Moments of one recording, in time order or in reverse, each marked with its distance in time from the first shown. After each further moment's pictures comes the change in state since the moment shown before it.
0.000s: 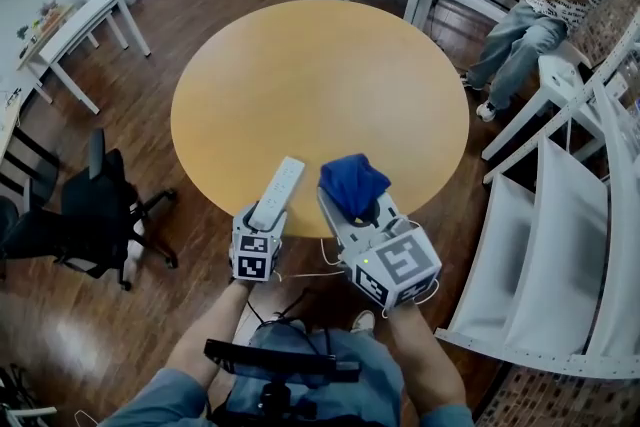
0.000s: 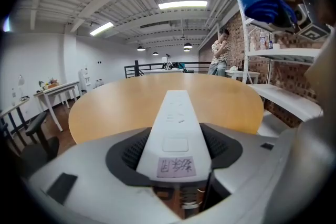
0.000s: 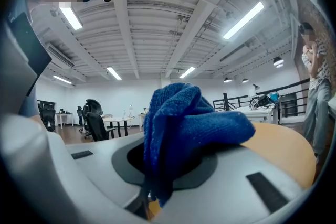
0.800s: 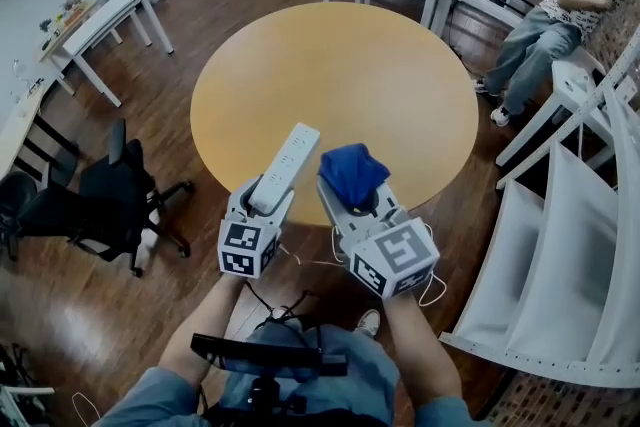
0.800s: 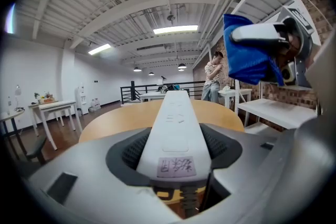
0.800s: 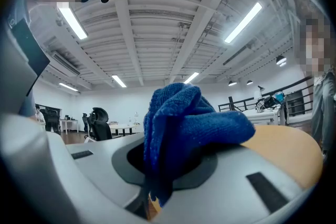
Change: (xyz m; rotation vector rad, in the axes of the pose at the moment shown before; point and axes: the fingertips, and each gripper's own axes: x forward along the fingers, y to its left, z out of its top) left arm -0.080 -0.016 0.106 0.070 -0.239 -0.021; right arm -0.012 0.018 0.019 0.009 -0.084 0.059
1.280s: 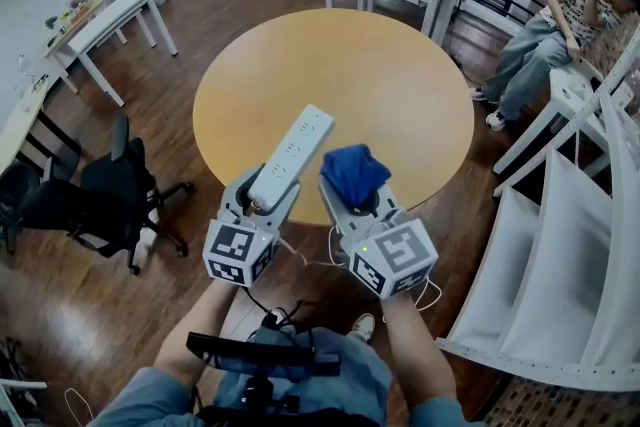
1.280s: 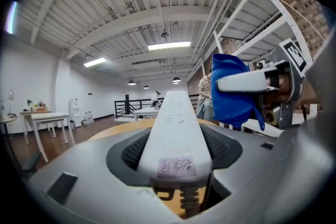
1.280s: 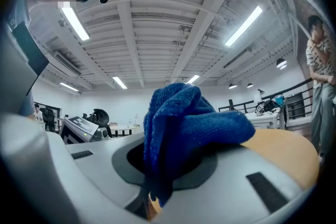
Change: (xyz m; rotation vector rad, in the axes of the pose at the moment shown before) left arm -0.039 -0.031 0.083 0.028 -0.153 -0.038; right arm -0.016 0.001 0.009 -0.011 -0.015 -0.001
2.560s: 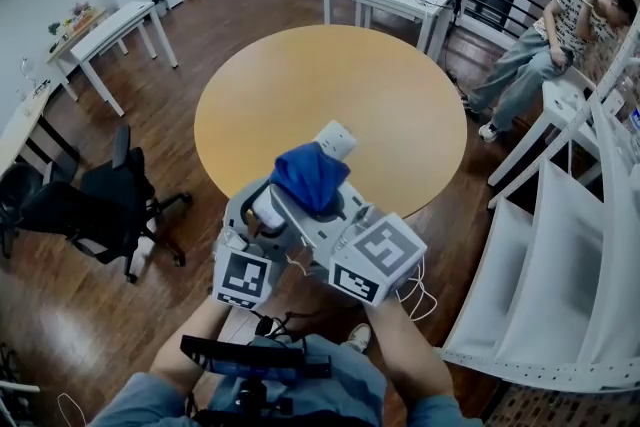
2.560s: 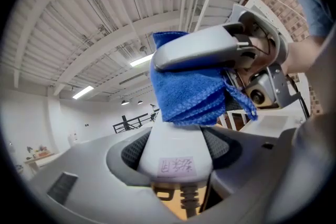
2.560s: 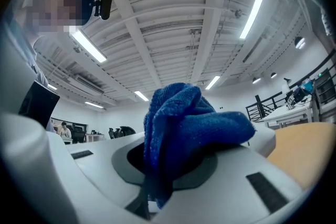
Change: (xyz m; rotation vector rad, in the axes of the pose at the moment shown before) left arm -0.031 -0.043 0.049 0.276 -0.075 -0.008; right arm 0.014 0.080 0.063 0.084 -0.102 0.278
